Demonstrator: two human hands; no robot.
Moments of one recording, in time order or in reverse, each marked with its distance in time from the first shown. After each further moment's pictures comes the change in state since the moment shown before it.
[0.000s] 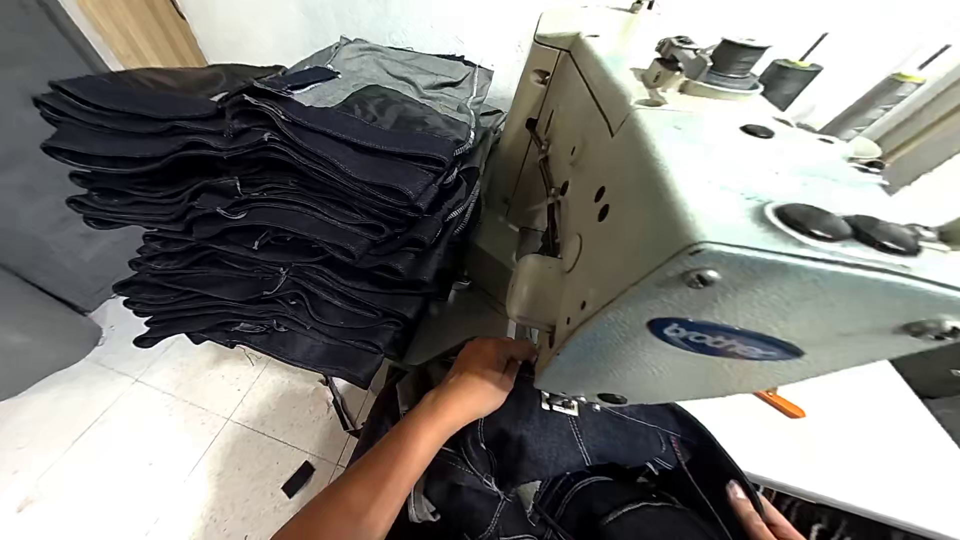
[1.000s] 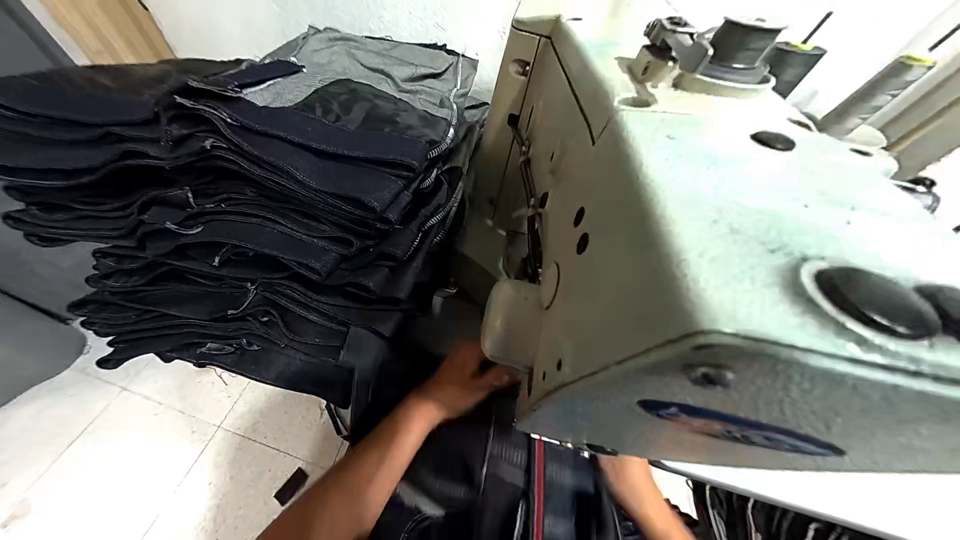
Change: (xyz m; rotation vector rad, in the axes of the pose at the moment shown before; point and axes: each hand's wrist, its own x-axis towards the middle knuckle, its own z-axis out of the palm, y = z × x) left_hand 0.042 -0.078 0.027 -0.273 0.188 0.333; right_hand 0.029 -0.042 0.120 -0.462 -0.409 -0.433
